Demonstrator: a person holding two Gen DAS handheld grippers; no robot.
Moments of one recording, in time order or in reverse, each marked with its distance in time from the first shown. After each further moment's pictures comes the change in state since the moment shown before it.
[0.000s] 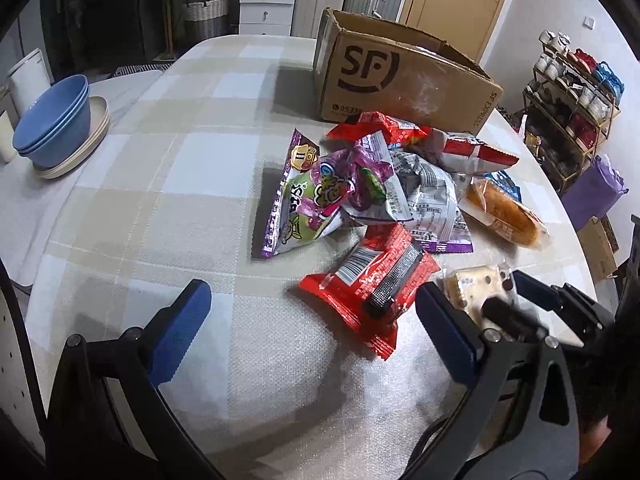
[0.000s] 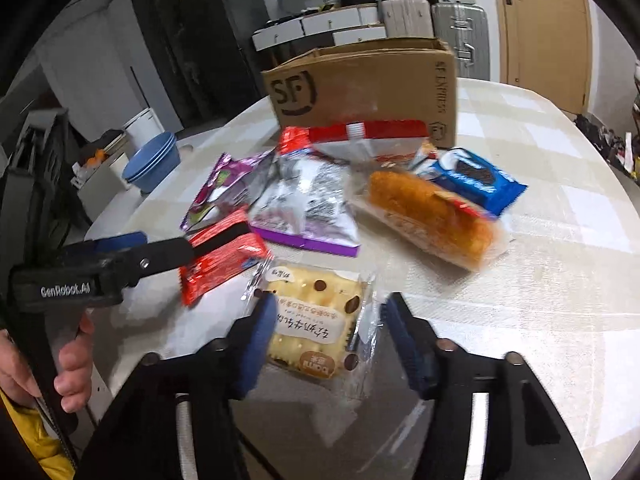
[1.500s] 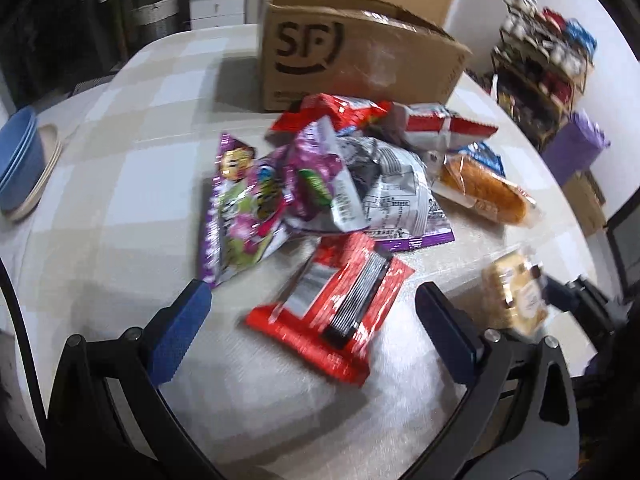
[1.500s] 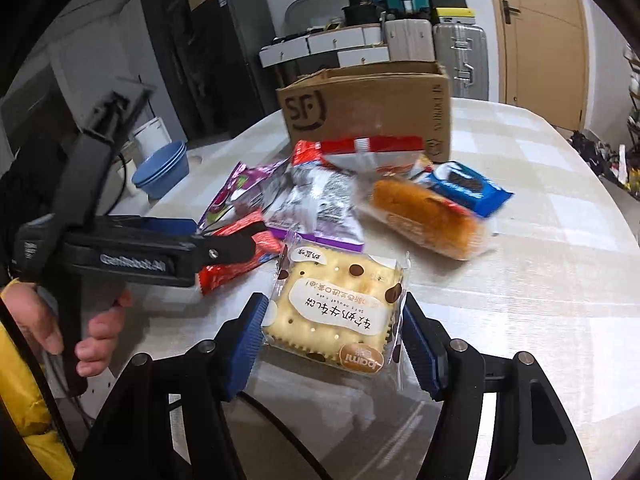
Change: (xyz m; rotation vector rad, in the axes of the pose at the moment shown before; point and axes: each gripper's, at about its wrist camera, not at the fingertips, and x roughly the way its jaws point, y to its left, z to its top) left arm 0.032 -0.028 0.018 0.164 0.084 -0.073; right arm -0.045 -0.003 -0.021 -0.009 -0.090 -0.008
